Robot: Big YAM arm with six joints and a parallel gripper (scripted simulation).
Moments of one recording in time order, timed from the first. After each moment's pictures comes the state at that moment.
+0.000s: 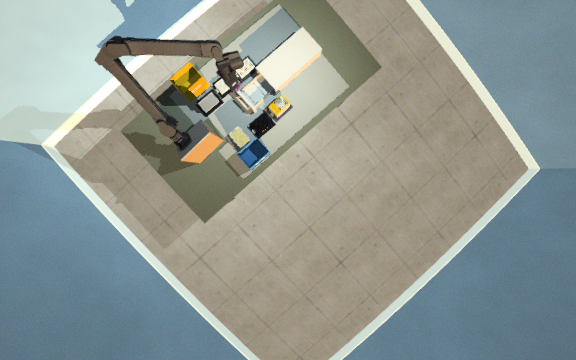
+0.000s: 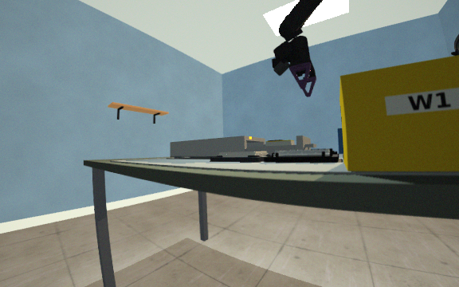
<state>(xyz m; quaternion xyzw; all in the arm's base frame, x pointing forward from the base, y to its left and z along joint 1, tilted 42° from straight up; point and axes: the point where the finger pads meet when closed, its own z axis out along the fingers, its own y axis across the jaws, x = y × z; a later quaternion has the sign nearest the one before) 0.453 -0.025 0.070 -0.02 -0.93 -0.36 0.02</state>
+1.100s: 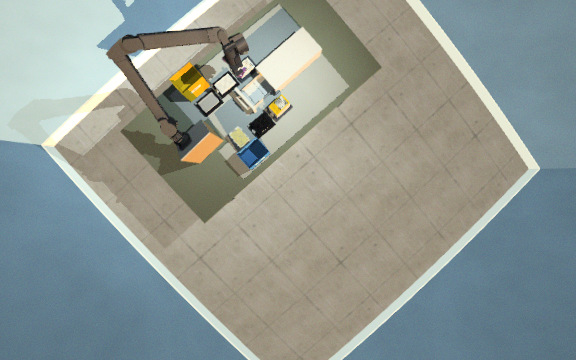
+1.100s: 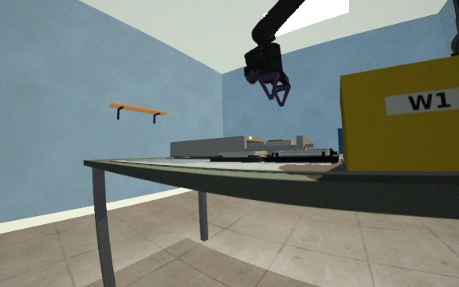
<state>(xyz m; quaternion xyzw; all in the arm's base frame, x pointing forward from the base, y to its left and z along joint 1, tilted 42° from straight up) 0.540 0.049 0.084 -0.02 -0.93 -0.36 0.02</state>
